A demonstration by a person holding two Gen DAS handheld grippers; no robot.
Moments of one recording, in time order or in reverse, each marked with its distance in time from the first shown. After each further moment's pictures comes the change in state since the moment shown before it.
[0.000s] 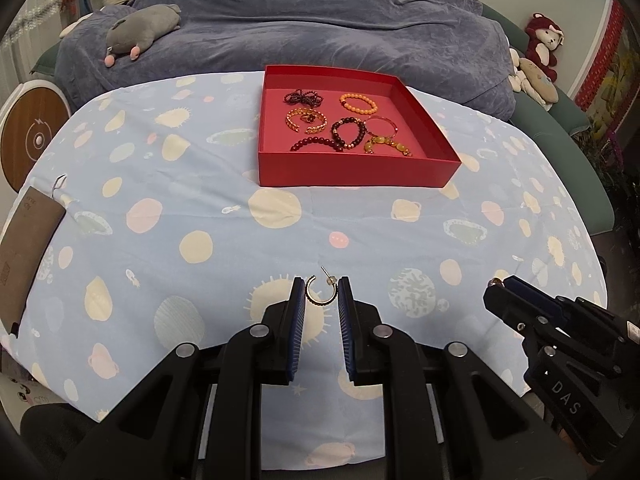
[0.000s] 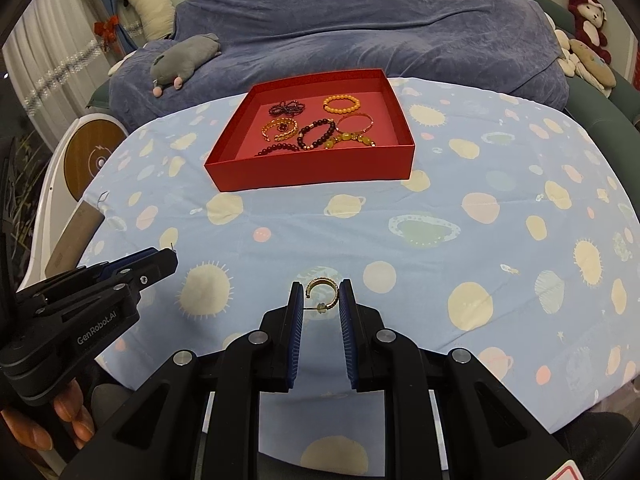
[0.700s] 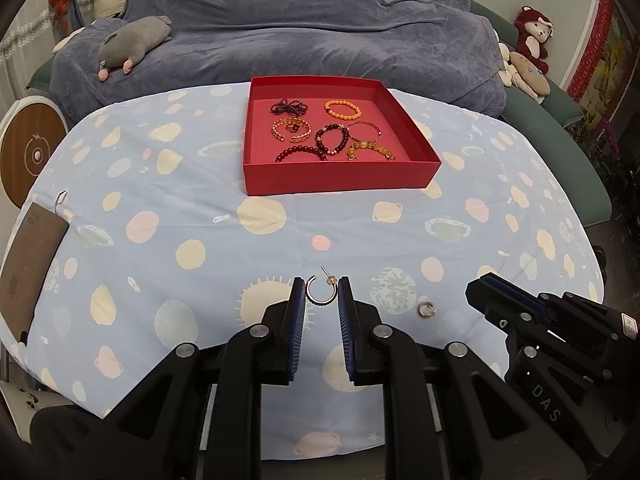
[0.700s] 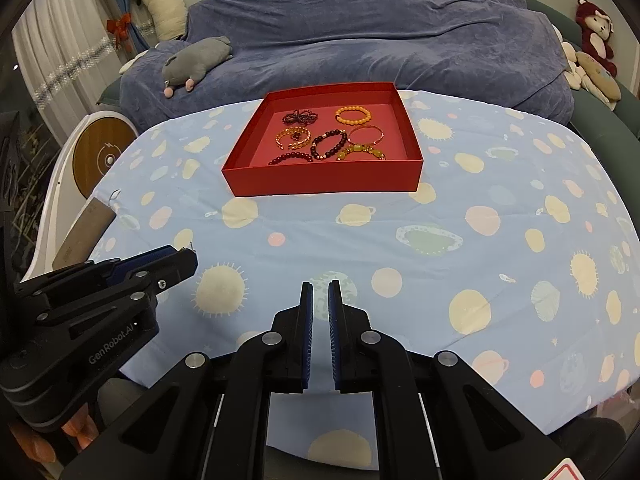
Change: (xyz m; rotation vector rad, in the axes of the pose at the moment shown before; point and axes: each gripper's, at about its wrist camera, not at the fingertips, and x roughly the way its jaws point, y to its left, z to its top) left arm -0.013 -0.015 0.003 0.033 -0.007 0.004; right arm -0.008 0.003 0.001 -0.026 -0.004 -0.004
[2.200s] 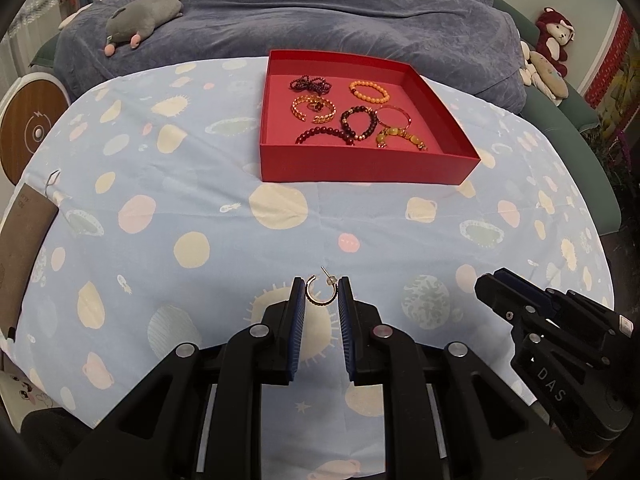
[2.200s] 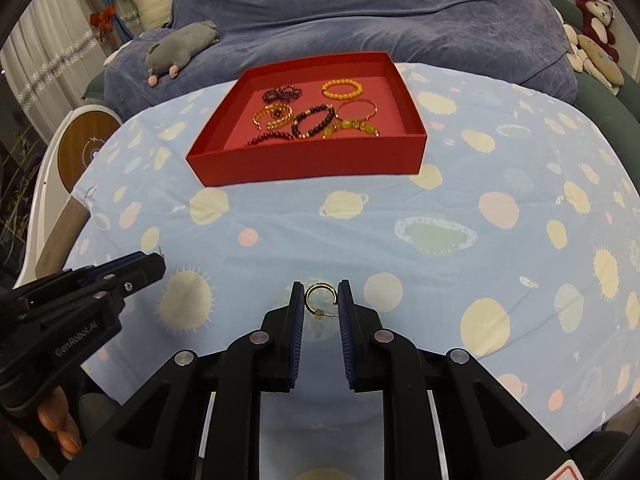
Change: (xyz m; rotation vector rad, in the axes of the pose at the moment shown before) left arm 0.037 0.018 0.011 -0.048 0.050 0.015; right arm 0.042 -0.007 0.020 0.022 0.030 0.015
